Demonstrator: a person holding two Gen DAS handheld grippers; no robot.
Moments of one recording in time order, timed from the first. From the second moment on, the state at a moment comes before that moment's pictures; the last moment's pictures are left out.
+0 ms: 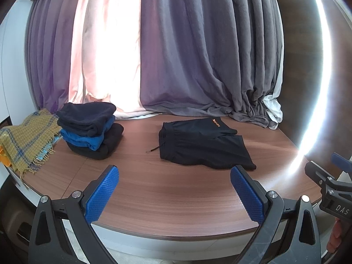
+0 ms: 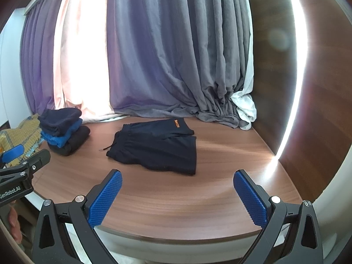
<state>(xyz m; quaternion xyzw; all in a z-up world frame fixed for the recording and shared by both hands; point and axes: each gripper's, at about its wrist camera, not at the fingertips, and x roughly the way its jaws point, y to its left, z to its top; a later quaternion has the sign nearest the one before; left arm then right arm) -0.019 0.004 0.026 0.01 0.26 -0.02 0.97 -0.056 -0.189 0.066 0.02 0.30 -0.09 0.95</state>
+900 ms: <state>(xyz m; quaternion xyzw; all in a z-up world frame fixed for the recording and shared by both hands) -0.027 0.009 0.028 0.01 0.25 -0.02 0.97 -0.055 -0.180 0.069 0.01 0.29 -0.08 0.95</state>
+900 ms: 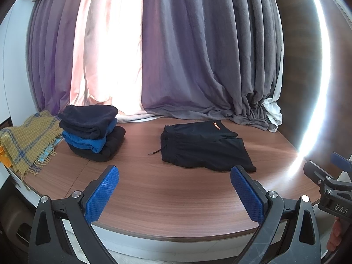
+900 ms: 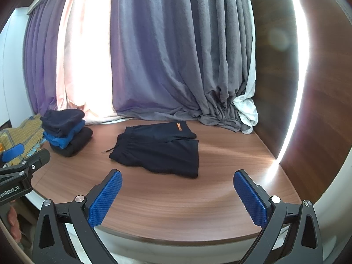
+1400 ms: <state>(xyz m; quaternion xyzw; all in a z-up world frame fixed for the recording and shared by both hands) -0.020 0.016 0.028 0.01 0.25 -0.02 0.97 -0.052 -0.176 0.067 0.01 0.29 -0.08 0.95</state>
